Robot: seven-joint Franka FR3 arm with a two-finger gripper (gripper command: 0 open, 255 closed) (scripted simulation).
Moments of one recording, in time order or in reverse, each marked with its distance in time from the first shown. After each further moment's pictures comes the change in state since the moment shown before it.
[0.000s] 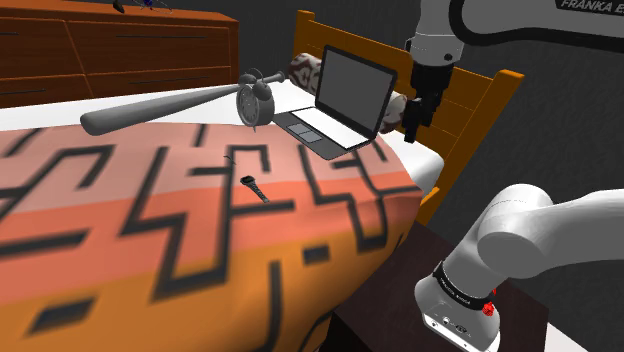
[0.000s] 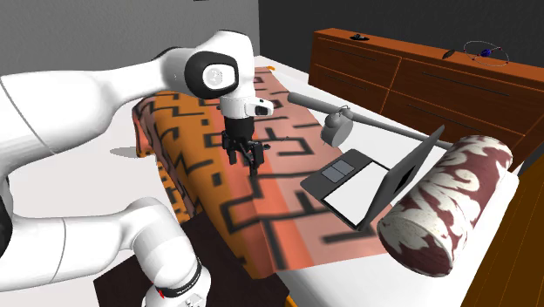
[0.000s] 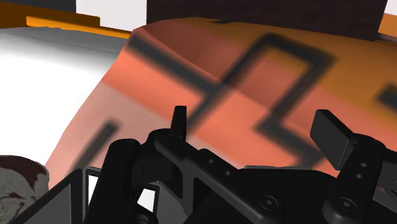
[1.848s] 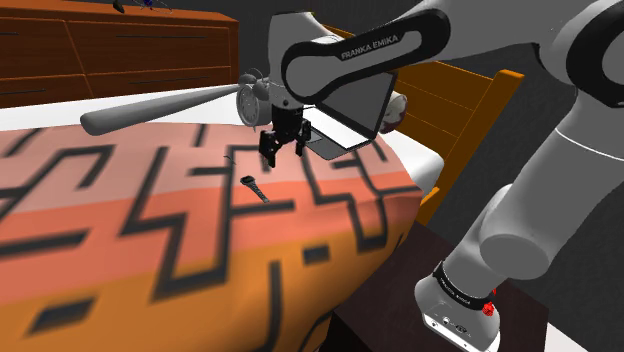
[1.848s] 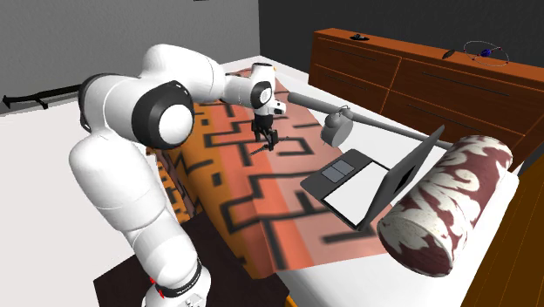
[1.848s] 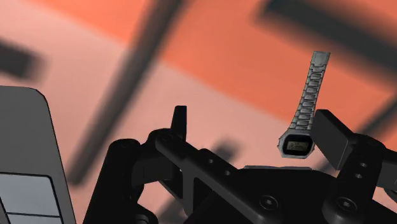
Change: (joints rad) arm 0.054 0.816 0.218 0.329 0.091 0.584 0.415
